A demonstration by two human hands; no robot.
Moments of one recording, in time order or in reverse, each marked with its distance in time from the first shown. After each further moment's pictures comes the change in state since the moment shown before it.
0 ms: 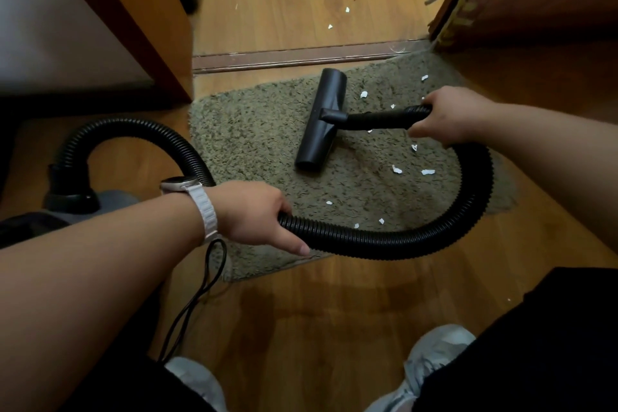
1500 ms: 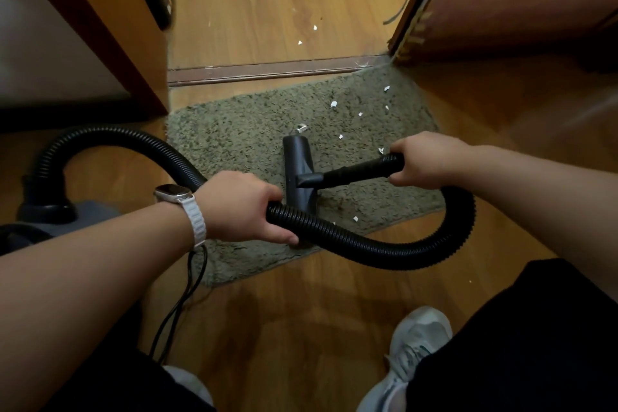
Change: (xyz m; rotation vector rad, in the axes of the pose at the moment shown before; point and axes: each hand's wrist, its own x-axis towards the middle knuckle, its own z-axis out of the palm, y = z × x) left_hand -0.015 0.006 0.004 0.285 0.473 0.179; right_hand -0.074 0.007 0.012 -0.310 -0.100 -0.142
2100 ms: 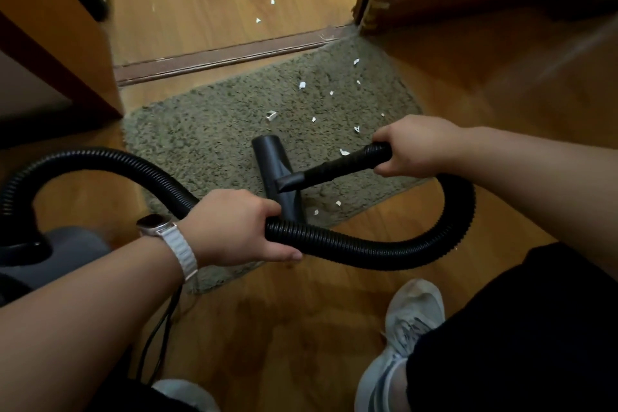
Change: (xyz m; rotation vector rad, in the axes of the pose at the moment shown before) left_hand 0.013 0.028 0.004 -0.039 -0.066 0.057; right_hand -0.012 0.017 0.009 0.020 -0.001 -0.019
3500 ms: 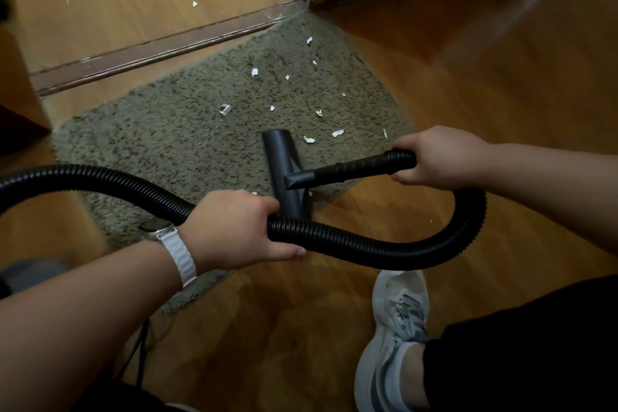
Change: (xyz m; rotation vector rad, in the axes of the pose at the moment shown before) left_hand 0.042 0.031 0.007 0.035 -0.012 0.052; right_hand -0.046 0.061 0.058 0.170 -0.066 0.183
